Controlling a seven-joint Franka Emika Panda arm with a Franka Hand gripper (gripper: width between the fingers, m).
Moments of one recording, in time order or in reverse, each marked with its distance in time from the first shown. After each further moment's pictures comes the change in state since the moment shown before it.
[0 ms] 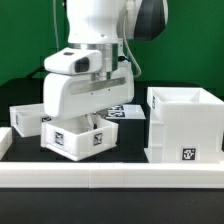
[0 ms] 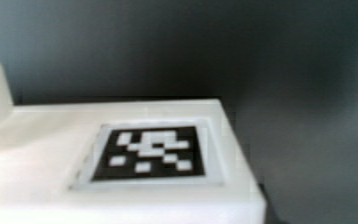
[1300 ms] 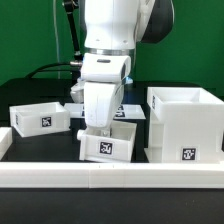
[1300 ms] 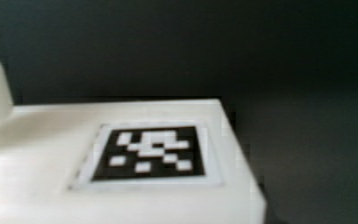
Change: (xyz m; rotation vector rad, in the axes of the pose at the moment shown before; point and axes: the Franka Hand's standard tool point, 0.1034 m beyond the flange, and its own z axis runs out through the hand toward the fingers) arm 0.021 -0.012 0.005 0.013 -0.031 -0.494
